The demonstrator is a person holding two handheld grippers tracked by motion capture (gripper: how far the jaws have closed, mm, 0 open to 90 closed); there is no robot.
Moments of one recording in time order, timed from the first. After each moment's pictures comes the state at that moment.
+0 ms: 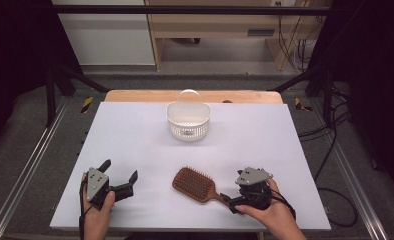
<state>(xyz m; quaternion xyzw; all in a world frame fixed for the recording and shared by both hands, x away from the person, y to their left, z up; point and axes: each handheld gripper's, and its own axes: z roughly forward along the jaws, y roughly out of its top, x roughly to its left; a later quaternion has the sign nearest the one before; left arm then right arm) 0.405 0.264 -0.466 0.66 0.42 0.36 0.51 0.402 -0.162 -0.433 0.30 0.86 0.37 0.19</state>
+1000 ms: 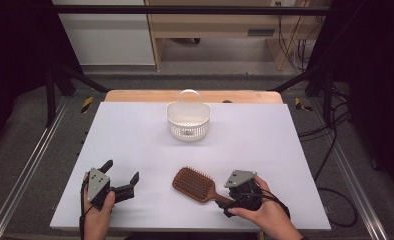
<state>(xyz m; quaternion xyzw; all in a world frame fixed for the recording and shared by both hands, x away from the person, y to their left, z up) 0.404 0.263 -0.466 0.66 0.41 0.35 0.52 0.405 -0.142 -0.439 0.27 0.90 0.32 0.15</state>
